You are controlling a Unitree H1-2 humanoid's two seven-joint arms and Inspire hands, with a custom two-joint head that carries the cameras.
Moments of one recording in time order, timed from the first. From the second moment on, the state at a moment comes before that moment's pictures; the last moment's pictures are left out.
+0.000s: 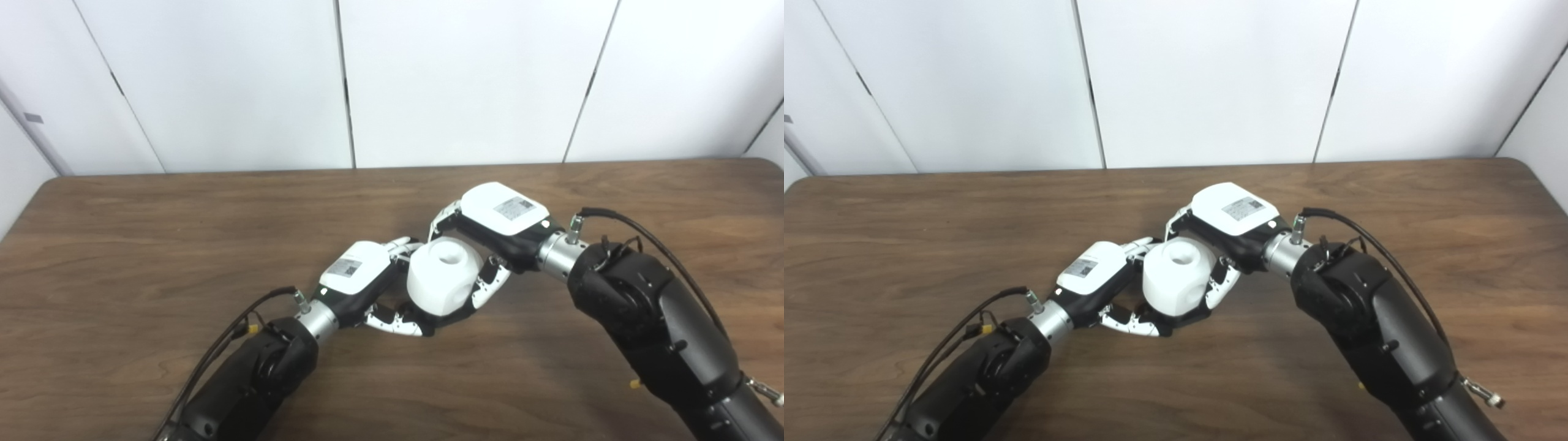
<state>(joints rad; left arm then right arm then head) -0.37 0.29 -0.54 0.23 0.71 -0.20 -0.04 -0.48 -0.40 0.38 -0.23 -0.79 -0.01 0.55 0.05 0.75</state>
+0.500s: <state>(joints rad) -0.37 0.29 -0.54 0.23 0.71 -0.20 -0.04 -0.50 -0.38 0.40 -0.17 -0.80 -0.02 0.55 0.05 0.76</state>
